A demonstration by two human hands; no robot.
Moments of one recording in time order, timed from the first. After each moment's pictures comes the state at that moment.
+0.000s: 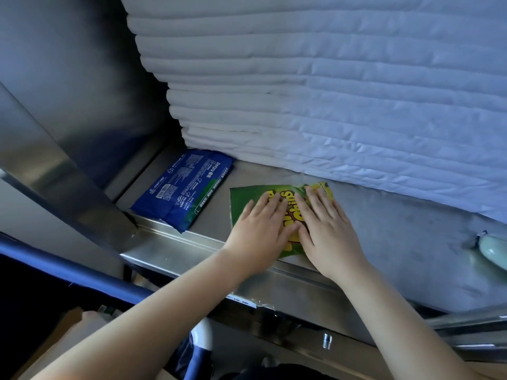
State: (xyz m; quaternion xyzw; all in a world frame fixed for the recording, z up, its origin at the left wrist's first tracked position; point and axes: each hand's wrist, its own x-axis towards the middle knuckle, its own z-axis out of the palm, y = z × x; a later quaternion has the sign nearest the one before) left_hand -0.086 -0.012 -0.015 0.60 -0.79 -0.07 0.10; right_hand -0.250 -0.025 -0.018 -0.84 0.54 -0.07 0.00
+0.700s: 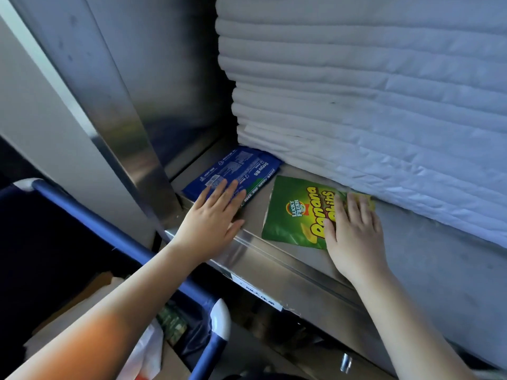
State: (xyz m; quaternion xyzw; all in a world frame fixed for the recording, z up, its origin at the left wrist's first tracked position) left_hand 0.044 0.032 -0.010 0.69 -0.72 0.05 0.03; right_hand -0.218 -0.042 -0.015 -0.81 0.58 -0.08 -0.01
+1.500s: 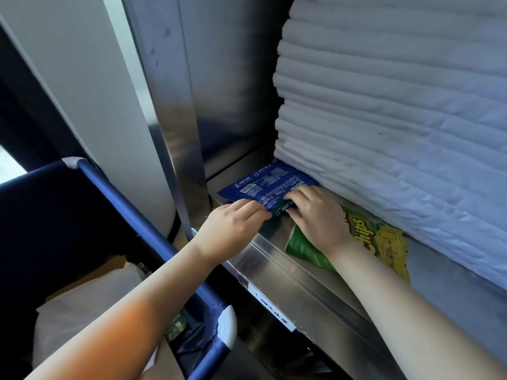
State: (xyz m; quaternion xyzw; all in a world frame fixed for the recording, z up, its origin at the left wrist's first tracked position) left_hand 0.048 0.045 0.011 0.56 -0.75 0.21 0.28; right_hand -0.118 -0.089 0.005 -0.94 0.23 -0.26 -0.02
